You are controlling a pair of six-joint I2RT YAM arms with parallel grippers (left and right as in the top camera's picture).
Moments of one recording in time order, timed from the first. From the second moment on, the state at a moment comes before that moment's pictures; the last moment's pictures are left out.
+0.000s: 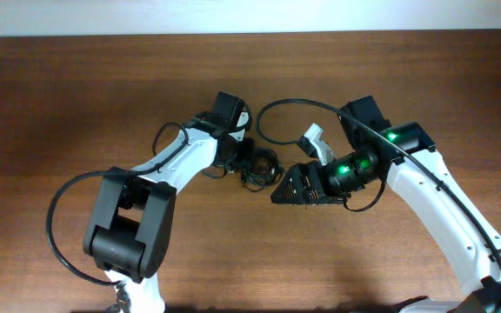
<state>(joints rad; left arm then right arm) -0.38 1.96 1.27 -0.56 0.19 -0.25 0.34 1.53 1.26 -1.14 -0.89 0.11</state>
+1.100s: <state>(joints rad) -0.38 1.68 1.37 -0.75 0.71 -0.25 0.34 1.53 1.26 -0.99 -0.46 0.45</state>
